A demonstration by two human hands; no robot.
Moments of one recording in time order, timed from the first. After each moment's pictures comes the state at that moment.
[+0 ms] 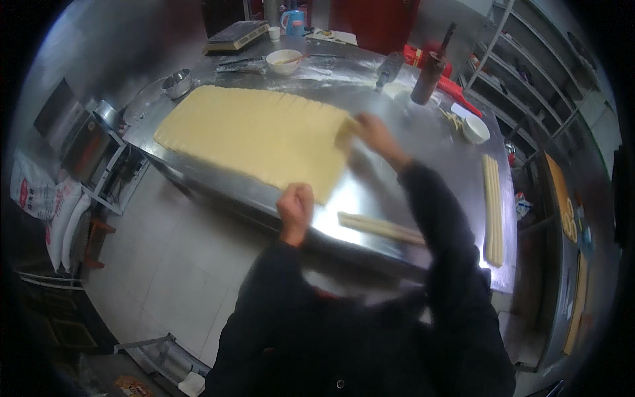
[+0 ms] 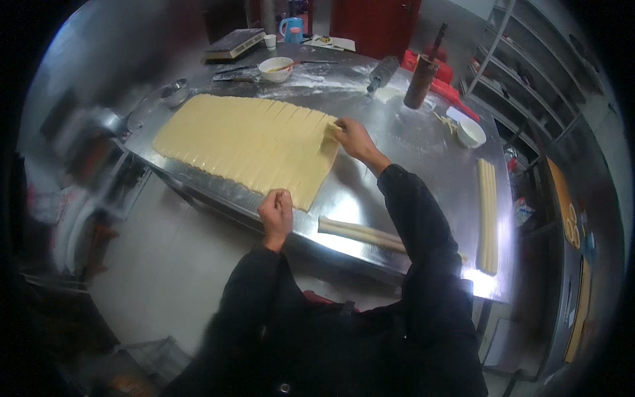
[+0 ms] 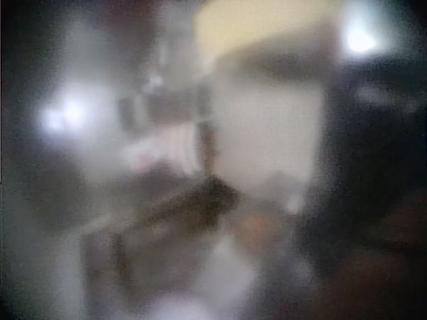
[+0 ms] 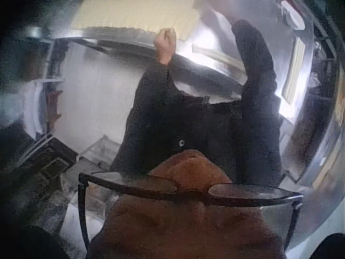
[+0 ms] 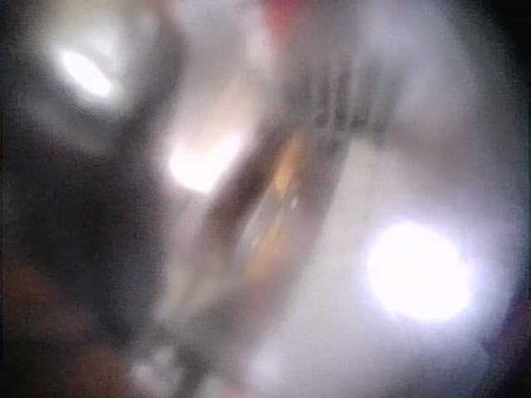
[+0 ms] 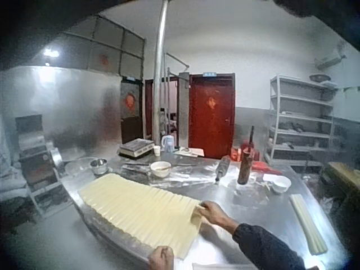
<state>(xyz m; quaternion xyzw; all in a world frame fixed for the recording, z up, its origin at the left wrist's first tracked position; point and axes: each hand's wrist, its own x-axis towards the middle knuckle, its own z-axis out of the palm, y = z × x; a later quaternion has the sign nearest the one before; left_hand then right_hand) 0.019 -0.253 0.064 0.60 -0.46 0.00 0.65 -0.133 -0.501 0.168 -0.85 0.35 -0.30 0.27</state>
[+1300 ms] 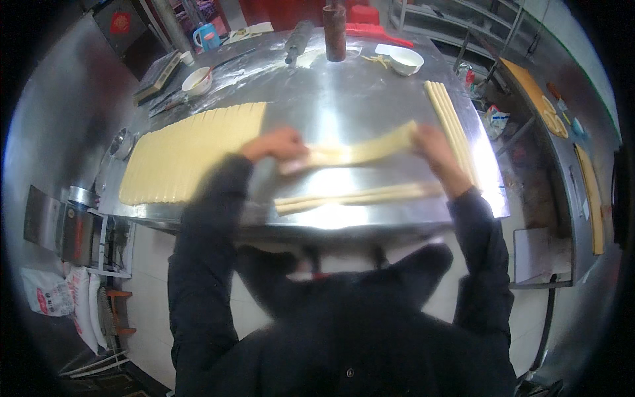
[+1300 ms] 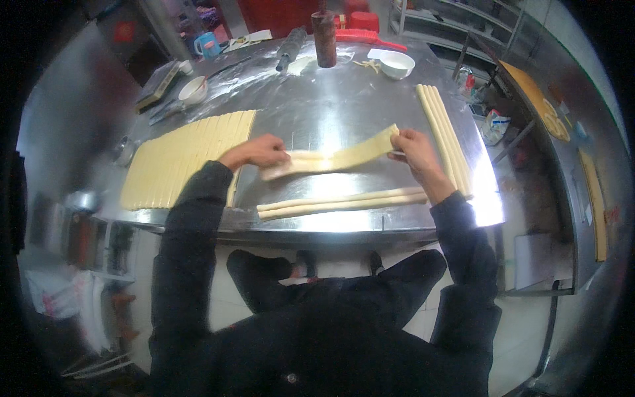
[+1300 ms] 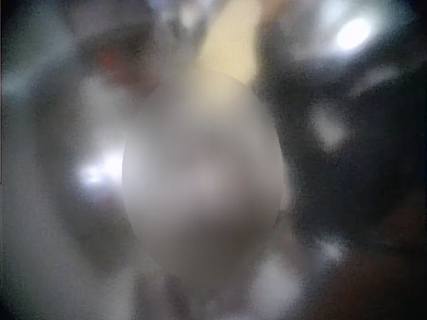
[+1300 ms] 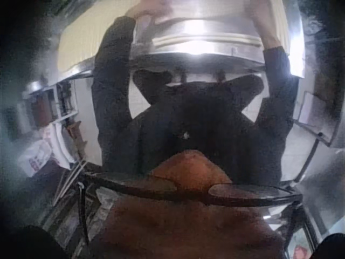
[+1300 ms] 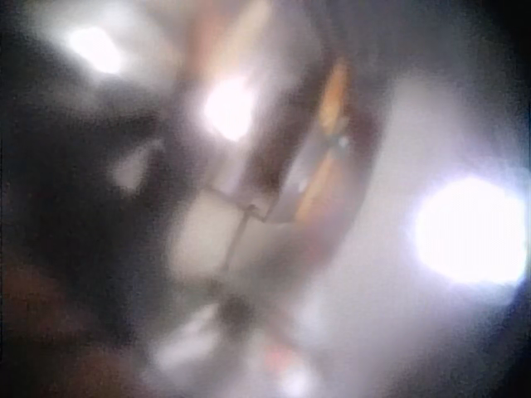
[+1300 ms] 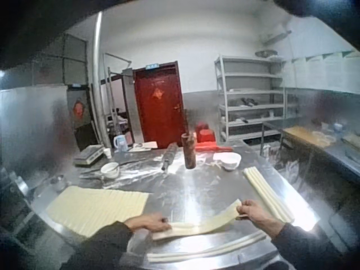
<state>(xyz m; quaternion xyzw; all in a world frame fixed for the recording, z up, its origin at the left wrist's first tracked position) -0.042 -0.431 0.179 0.52 -0.81 -0.28 -0.06 -0.454 -0.358 0.186 -0.50 0.55 -0.43 0.52</state>
